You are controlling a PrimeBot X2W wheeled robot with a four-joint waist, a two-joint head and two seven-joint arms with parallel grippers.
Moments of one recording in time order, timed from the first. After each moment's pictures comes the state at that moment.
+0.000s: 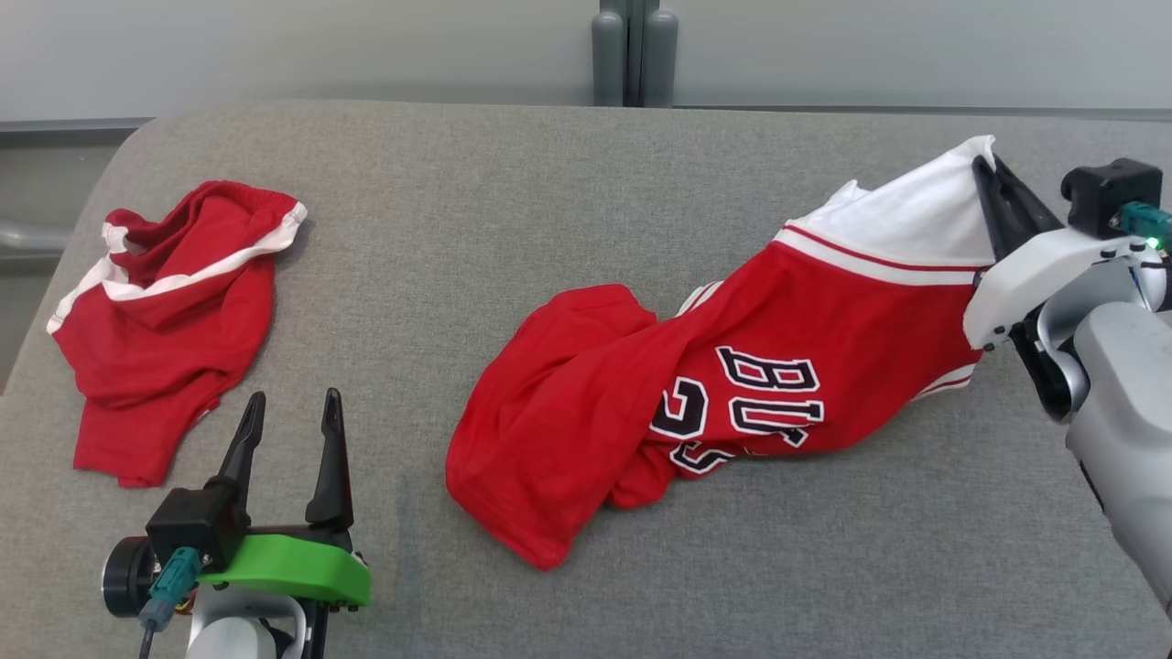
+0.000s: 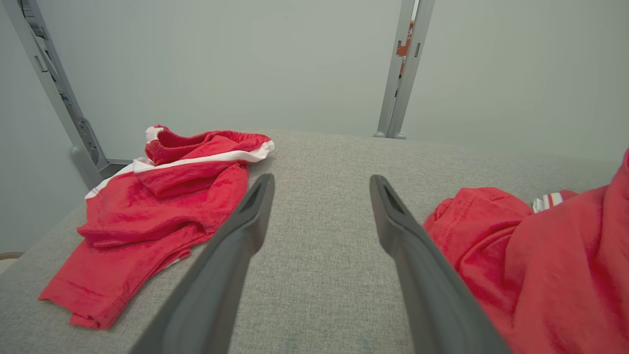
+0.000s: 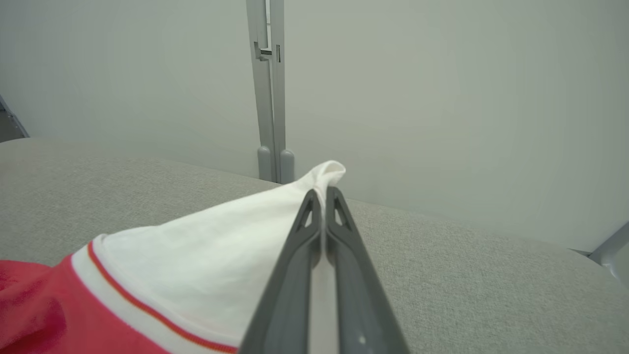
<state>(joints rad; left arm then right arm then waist) -0.11 0.05 0.00 0.26 -0.18 -0.12 -0.26 -0.79 -0.40 0.41 0.87 0.48 0.13 -0.26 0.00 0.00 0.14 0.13</state>
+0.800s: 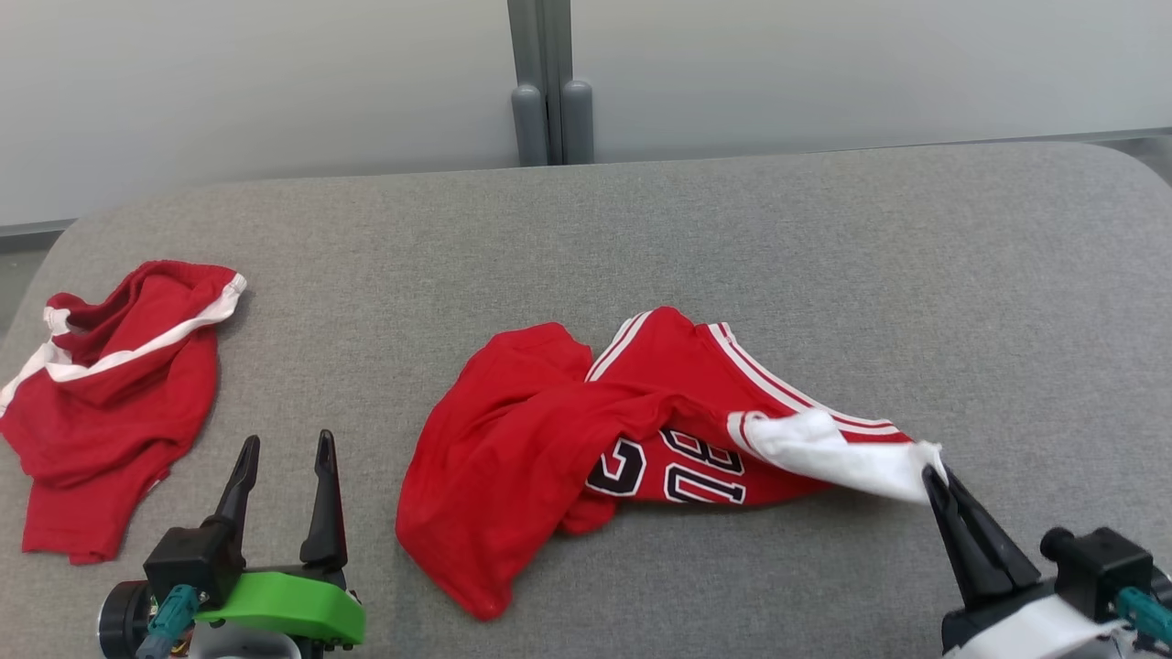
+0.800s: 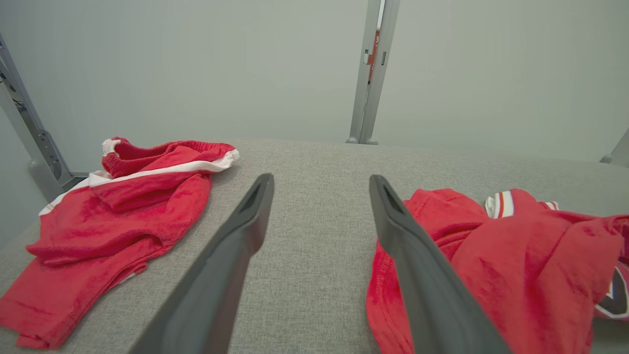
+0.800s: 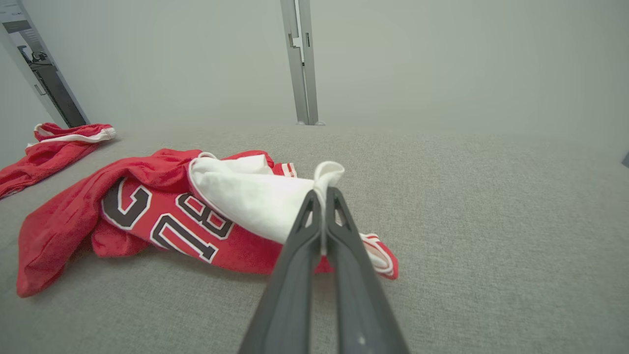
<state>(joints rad) -0.05 0.05 0.02 0.26 -0.18 -0.12 -0.26 0.09 -0.32 0.18 0.07 0.35 0.13 -0.26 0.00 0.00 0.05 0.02</state>
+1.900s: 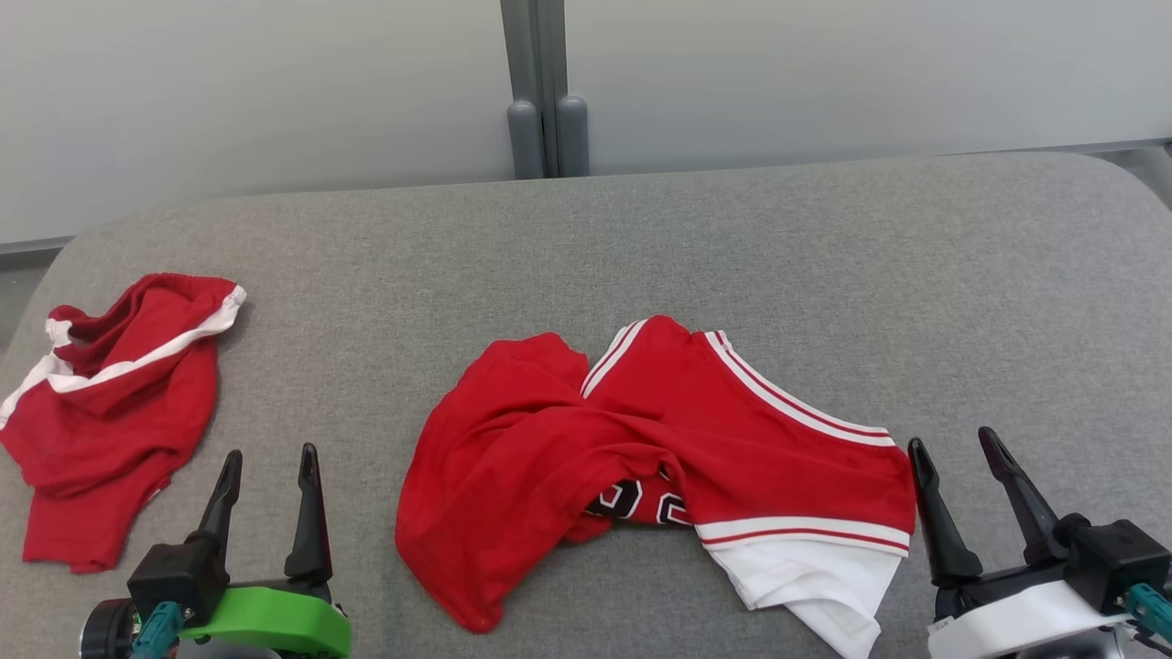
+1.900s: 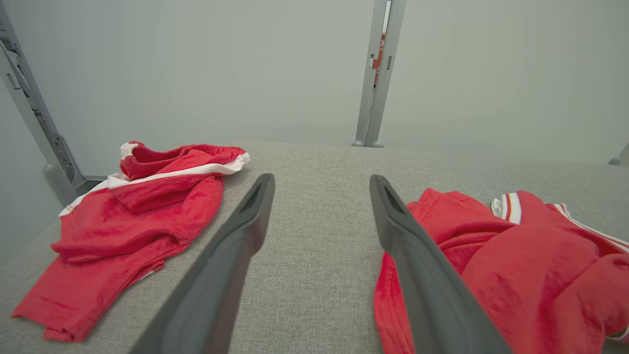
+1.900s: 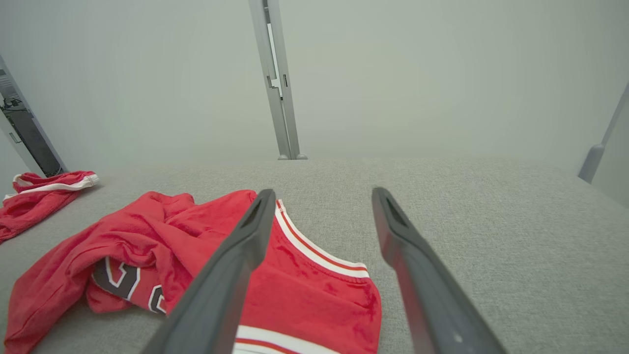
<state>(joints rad) -0.02 0.05 0.05 0.24 -0.17 -0.12 -0.26 0.12 -0.18 0.06 0.00 0.26 0.13 -0.26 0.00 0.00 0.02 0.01</state>
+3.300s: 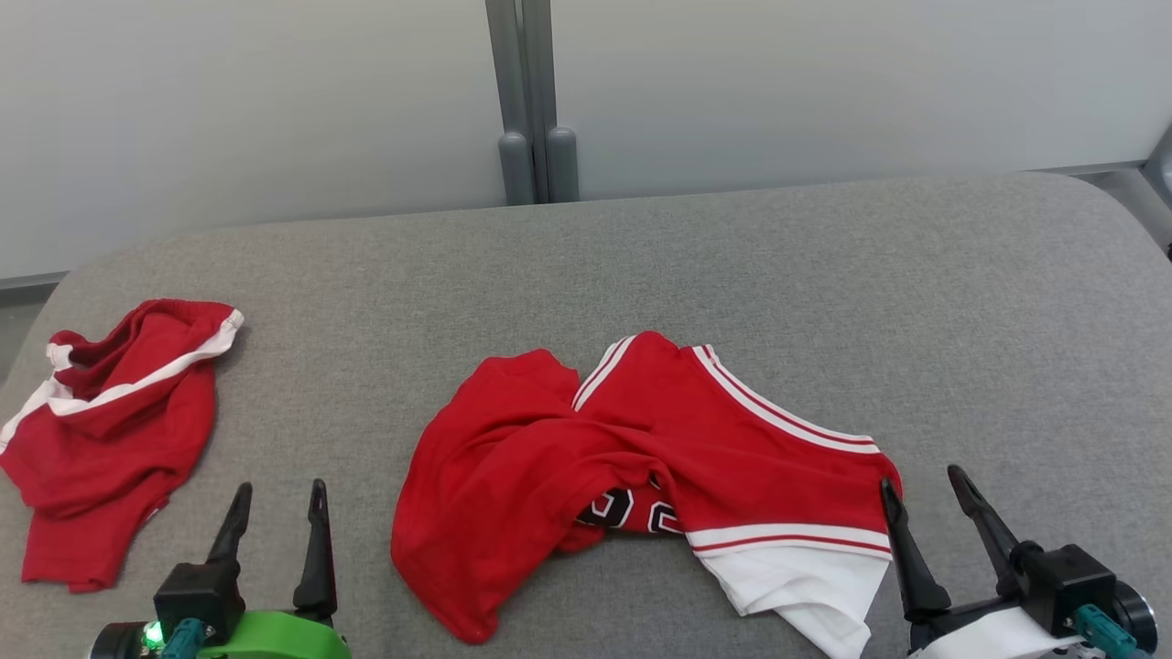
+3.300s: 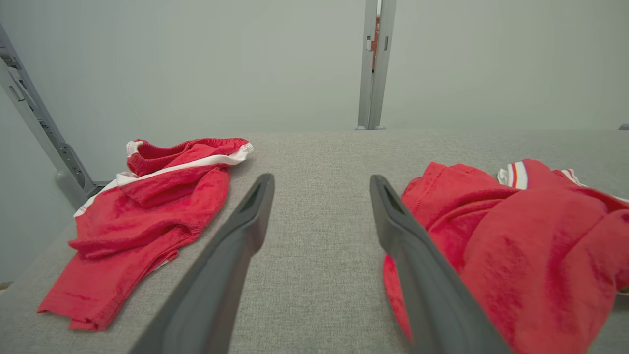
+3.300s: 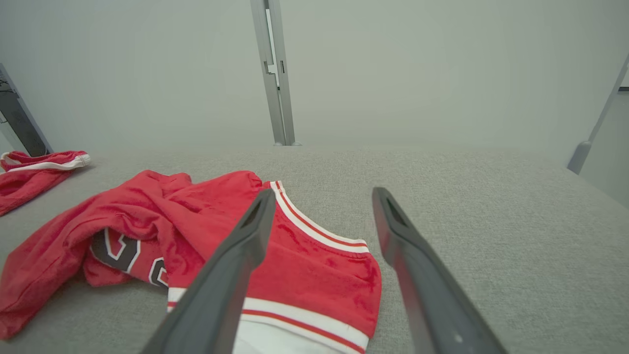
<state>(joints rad) 0.00 0.06 0.06 0.30 -0.10 -0.13 -0.26 0.13 -0.13 0.06 0.08 0.17 0.13 -0.26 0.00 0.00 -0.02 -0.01</state>
